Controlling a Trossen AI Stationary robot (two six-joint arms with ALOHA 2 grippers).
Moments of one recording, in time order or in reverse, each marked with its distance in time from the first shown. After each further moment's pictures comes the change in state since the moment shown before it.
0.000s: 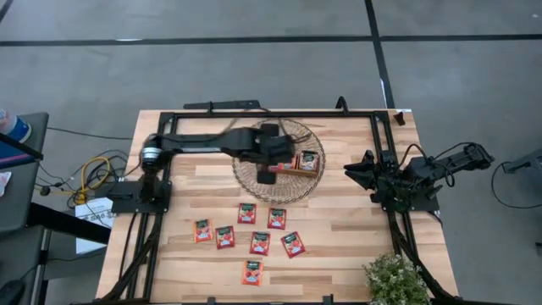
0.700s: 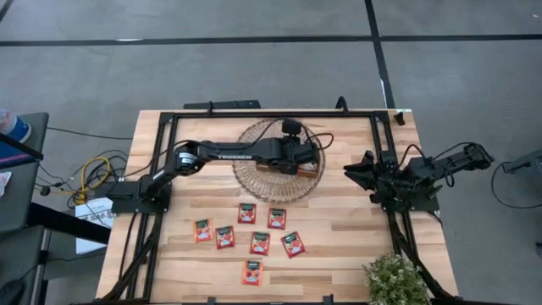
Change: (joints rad) left arm -0.003 0.321 0.221 0.189 -0.398 0.145; right arm 0.000 0.000 0.000 -0.016 -0.001 -0.002
